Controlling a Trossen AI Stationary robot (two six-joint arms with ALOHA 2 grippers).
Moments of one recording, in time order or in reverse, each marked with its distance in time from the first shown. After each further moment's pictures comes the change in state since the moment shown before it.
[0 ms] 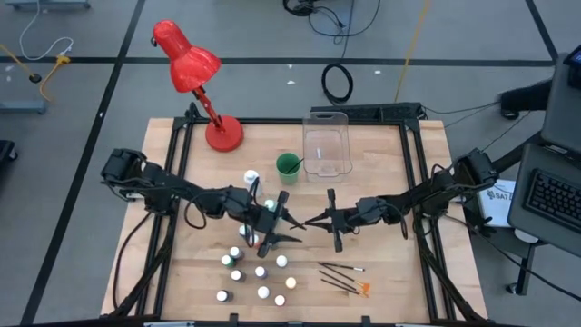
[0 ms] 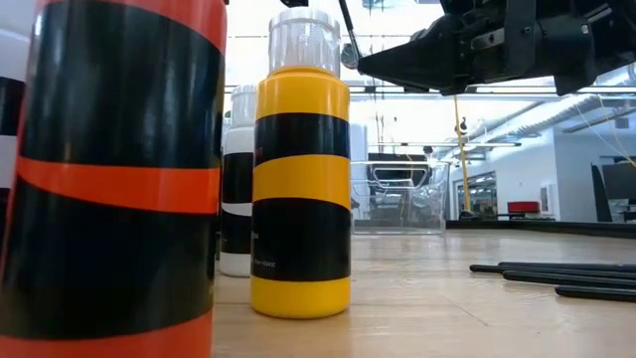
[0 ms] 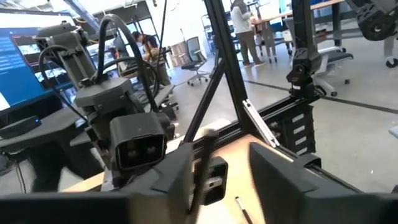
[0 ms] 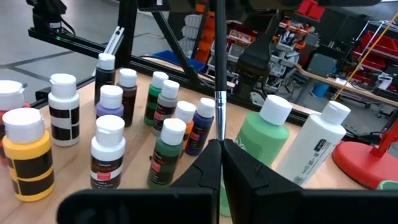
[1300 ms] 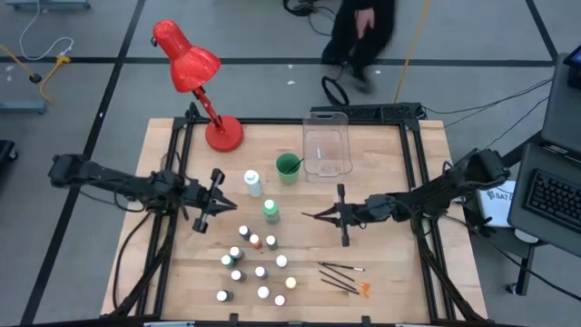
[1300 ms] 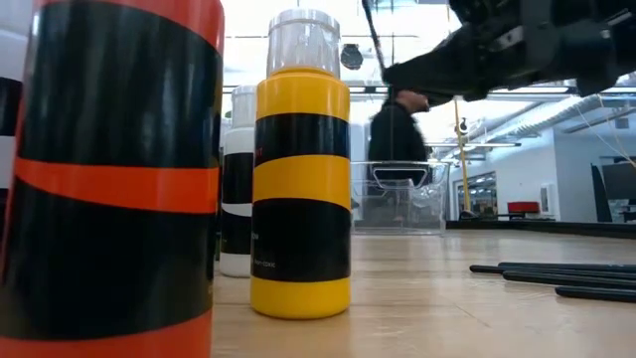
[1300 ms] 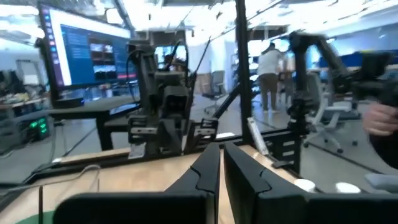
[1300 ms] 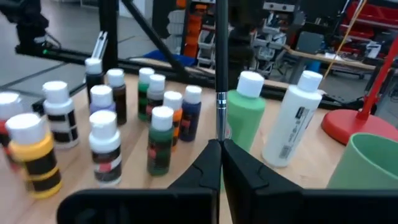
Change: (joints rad) left arm 0.086 -0.889 -0.720 -0.014 -0.028 -0.240; right arm -0.004 -0.104 -0.091 -0.021 0.053 0.136
